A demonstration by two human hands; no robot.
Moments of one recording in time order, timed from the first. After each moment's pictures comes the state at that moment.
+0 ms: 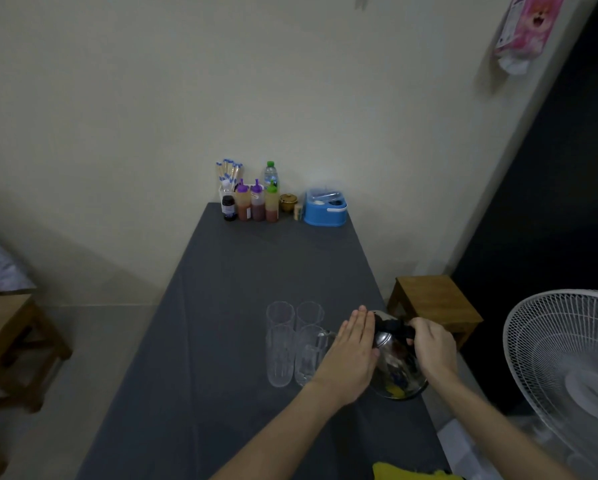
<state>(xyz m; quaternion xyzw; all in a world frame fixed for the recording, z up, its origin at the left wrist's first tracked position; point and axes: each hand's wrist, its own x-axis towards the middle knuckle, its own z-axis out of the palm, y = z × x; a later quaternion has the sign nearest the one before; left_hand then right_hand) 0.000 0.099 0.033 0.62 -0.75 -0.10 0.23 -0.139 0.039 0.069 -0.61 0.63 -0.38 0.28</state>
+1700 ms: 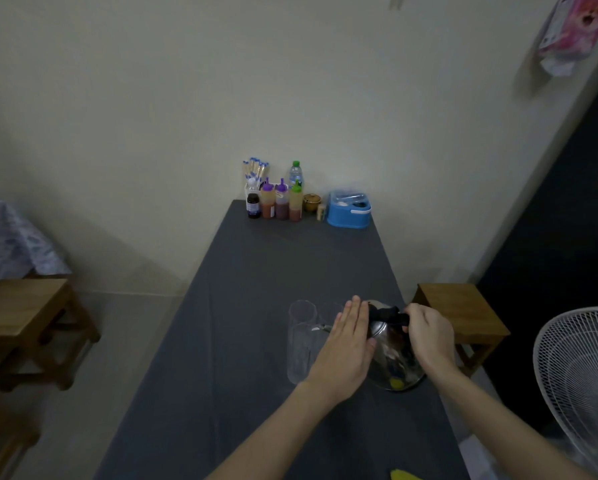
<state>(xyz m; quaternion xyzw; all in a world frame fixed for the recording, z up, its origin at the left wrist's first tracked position) 0.036 0.122 0.054 0.64 -0.70 -0.10 0.29 -0.092 0.037 0.084 -0.67 0.59 -0.37 0.26</state>
